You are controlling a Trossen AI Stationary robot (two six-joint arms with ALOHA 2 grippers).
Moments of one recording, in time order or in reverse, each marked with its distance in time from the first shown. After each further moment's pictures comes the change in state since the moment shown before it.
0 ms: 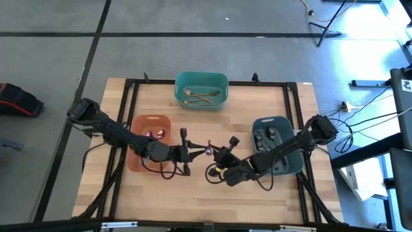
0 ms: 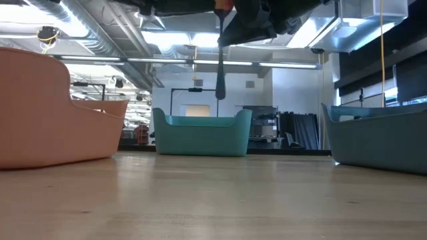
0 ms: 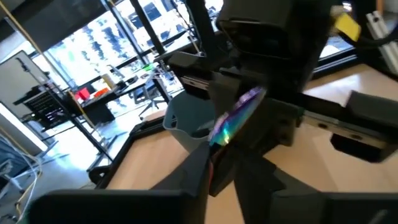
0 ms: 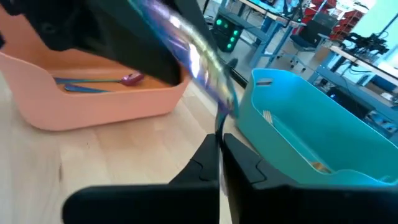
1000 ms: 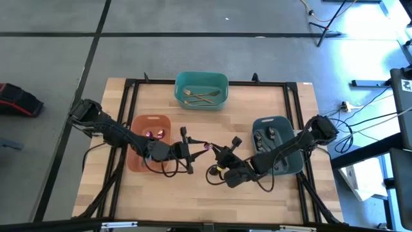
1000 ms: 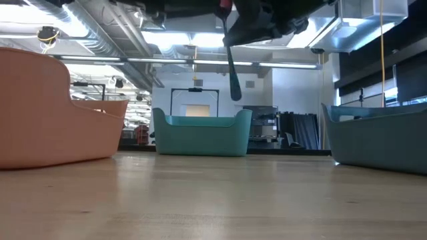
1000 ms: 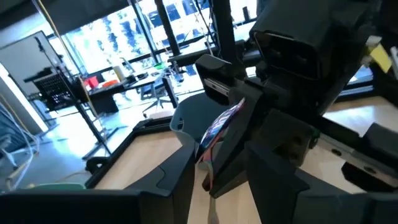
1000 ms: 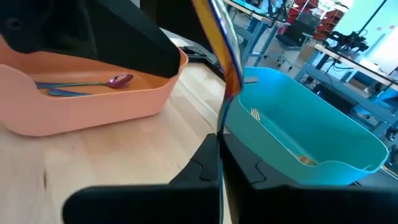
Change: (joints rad) left arm 0.015 0.032 -0.001 0.101 -0.044 -0.101; right arm 0.008 0.000 -0.007 -0.023 0.061 0.052
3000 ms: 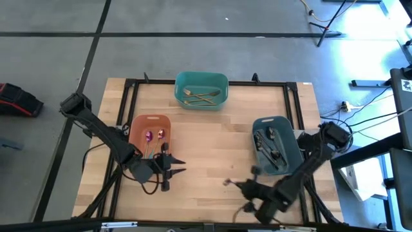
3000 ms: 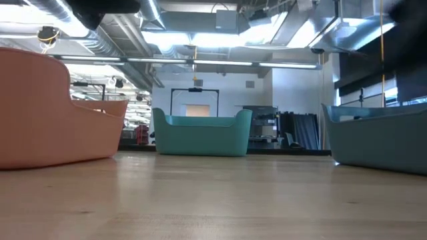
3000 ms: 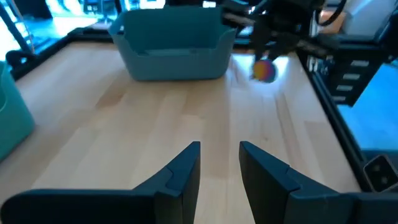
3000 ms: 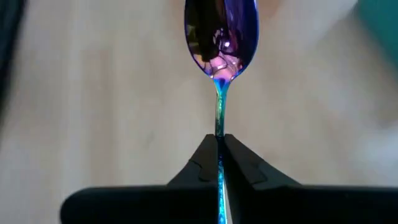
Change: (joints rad) left arm -0.294 -0.200 -0.002 -0.634 -0.086 -0.630; right arm 0.381 -0.037 0.000 -0.623 -0.363 0.593
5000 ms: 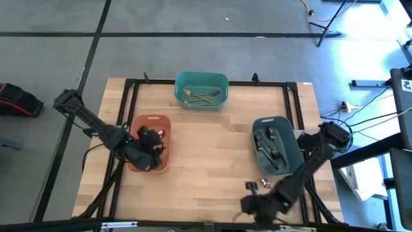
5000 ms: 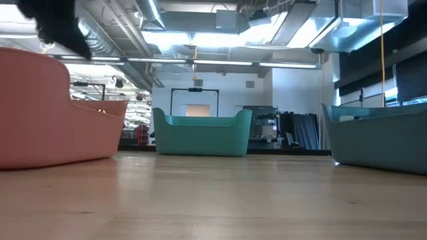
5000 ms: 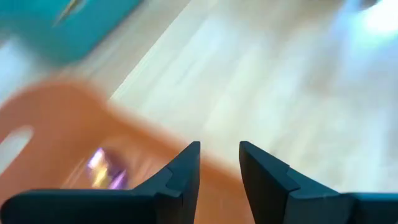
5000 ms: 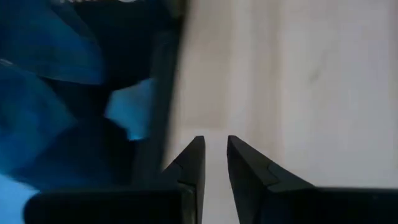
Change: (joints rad) left arm 0.093 -0.194 0.140 -0.962 0.116 -0.610; right arm -0.005 -0.002 0.058 0.130 -0.545 -0.126
